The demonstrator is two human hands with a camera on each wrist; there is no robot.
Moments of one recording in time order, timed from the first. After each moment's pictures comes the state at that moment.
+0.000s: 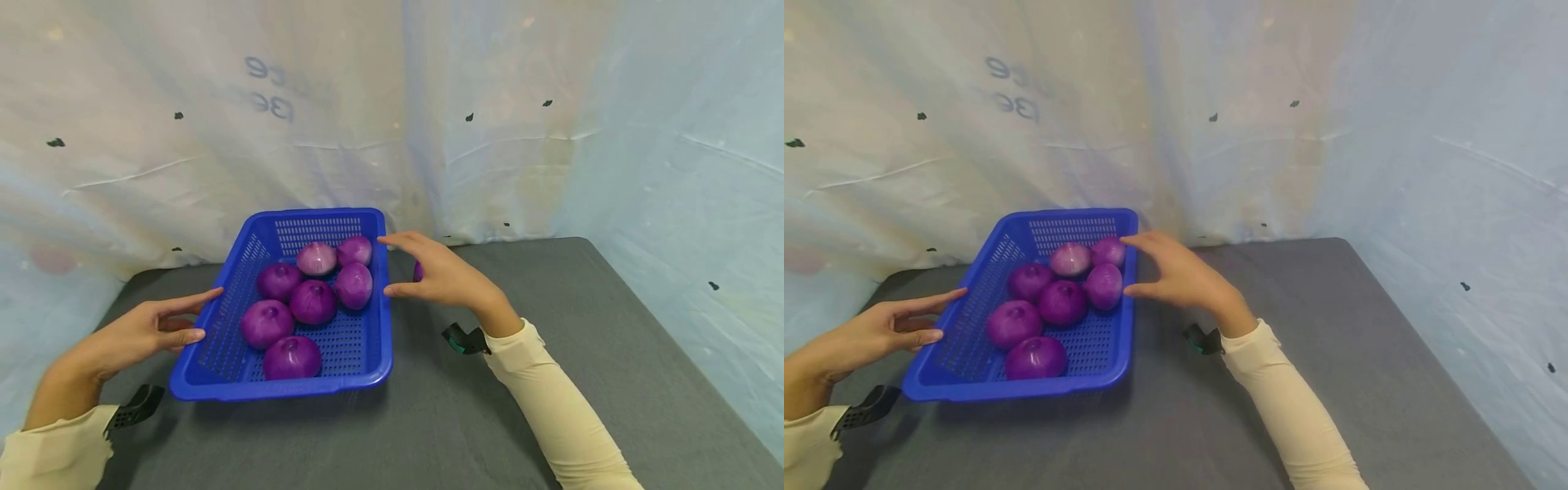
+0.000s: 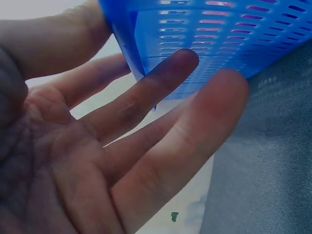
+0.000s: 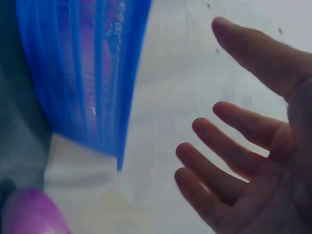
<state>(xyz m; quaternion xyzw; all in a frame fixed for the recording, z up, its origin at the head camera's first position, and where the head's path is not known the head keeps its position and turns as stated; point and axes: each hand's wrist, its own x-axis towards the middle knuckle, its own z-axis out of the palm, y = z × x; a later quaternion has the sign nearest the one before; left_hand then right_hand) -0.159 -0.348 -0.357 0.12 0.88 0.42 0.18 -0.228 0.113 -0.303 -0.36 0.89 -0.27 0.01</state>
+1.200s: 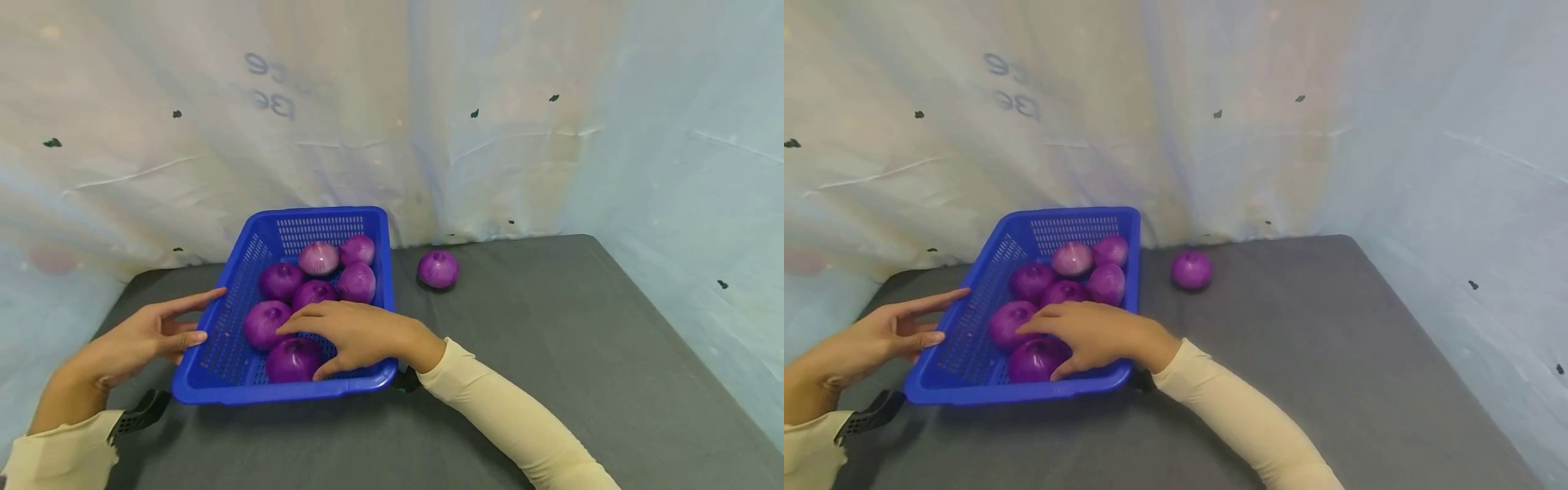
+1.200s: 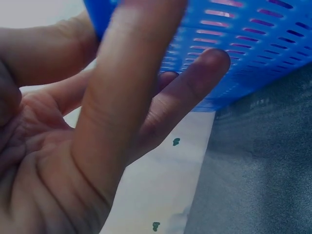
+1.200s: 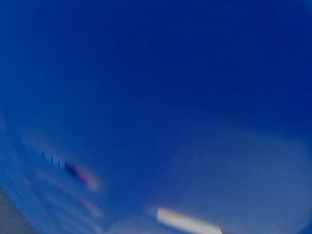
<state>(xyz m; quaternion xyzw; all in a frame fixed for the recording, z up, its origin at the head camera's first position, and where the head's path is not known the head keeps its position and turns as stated) -0.164 -0.351 -0.365 0.17 0.77 0.57 0.23 -0.195 0.002 -0.340 -0.56 0.81 -0.11 0.09</state>
